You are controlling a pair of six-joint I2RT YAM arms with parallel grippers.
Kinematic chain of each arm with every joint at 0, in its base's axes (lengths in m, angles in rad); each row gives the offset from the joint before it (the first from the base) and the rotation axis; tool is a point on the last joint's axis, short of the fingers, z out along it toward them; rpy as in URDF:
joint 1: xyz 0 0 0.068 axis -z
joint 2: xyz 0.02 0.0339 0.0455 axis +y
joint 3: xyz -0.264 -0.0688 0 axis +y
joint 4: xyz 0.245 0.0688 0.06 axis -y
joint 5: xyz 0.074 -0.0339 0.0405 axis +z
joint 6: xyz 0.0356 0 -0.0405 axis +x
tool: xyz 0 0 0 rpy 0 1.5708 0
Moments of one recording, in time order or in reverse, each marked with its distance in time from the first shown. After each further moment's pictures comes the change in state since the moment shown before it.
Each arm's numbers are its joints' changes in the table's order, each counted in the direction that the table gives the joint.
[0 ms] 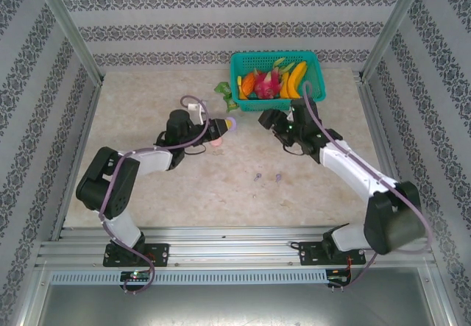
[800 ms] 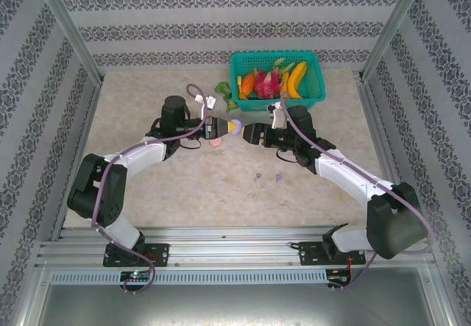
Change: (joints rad) left arm -0.025 -0.082 -0.118 -0.241 -0.351 0.150; right arm -0.079 0.006 0.078 0.240 0.229 -0.289
